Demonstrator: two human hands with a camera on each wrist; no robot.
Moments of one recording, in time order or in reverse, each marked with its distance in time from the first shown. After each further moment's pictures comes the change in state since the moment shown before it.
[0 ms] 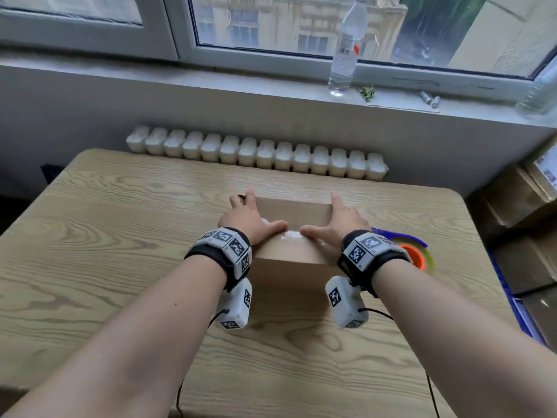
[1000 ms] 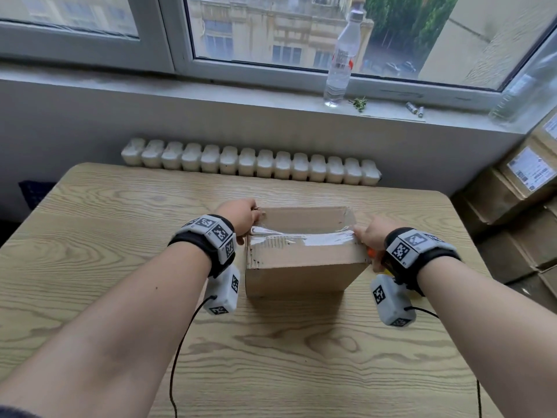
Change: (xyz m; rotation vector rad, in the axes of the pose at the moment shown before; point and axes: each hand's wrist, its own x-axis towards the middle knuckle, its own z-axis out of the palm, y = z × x) left_hand 0.018 -0.042 -0.050 -0.050 -0.129 0.249; right_hand -0.012 0.007 -0.028 -0.106 -0.108 0.240
